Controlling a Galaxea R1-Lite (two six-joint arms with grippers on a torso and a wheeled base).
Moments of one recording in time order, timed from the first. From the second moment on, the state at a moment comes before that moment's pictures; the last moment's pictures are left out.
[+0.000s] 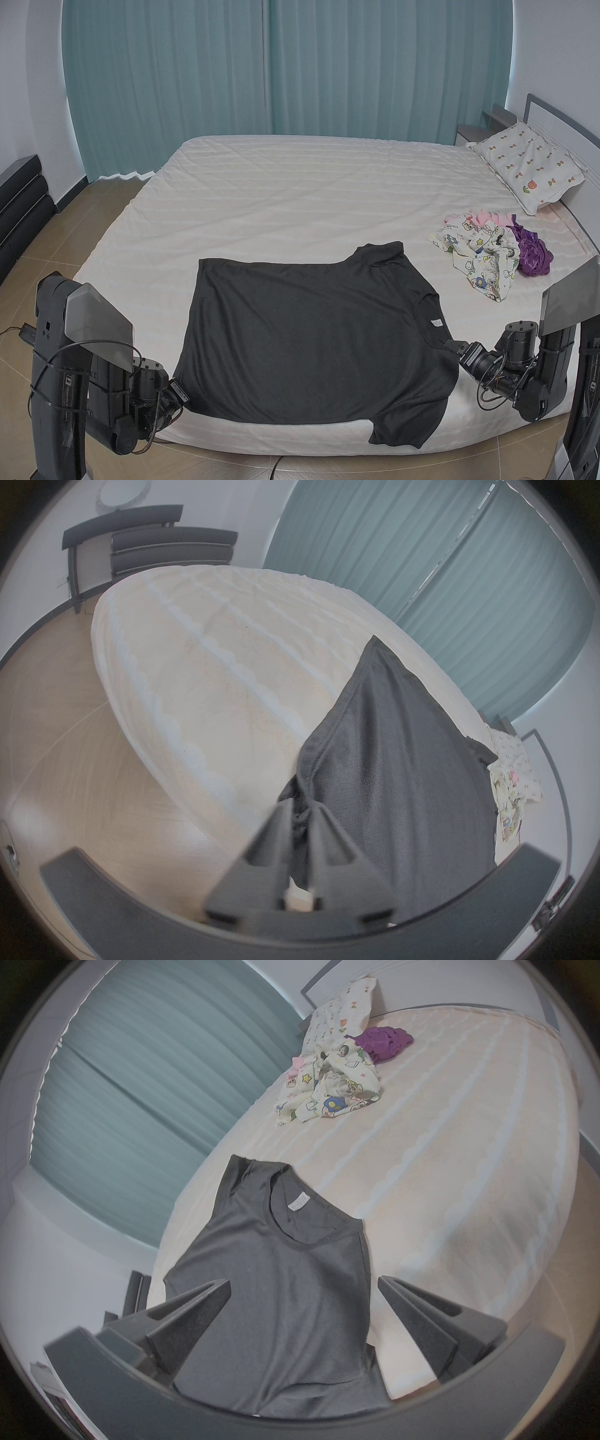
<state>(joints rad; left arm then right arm) -0.23 2.48 -0.19 -1.55 0.22 -0.84 0.14 2.31 -0.20 -1.55 -0.01 0.85</state>
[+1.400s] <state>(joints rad) -0.18 2.37 -0.12 -1.55 0.11 -1.01 0.03 2.51 -0.53 -1.54 0.15 0.60</state>
